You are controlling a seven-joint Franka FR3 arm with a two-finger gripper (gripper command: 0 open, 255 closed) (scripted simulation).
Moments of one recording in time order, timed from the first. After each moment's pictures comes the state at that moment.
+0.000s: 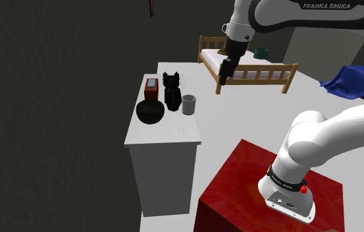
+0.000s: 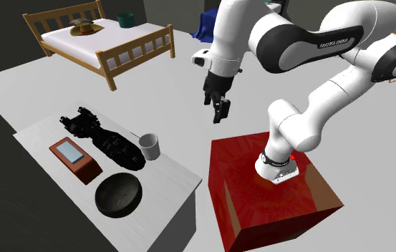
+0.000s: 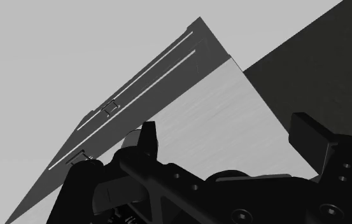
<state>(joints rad) 0.02 -0.80 -0.02 -2.39 -0.07 1.71 -0.09</state>
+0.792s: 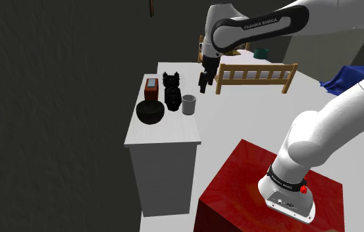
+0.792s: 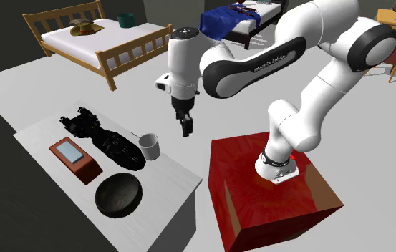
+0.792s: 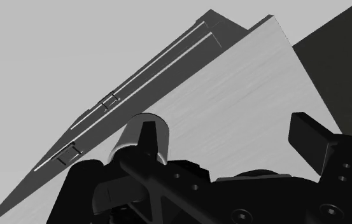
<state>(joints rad) 0.02 -0.44 -0.08 -2.32 -0.09 1.96 -0.17</state>
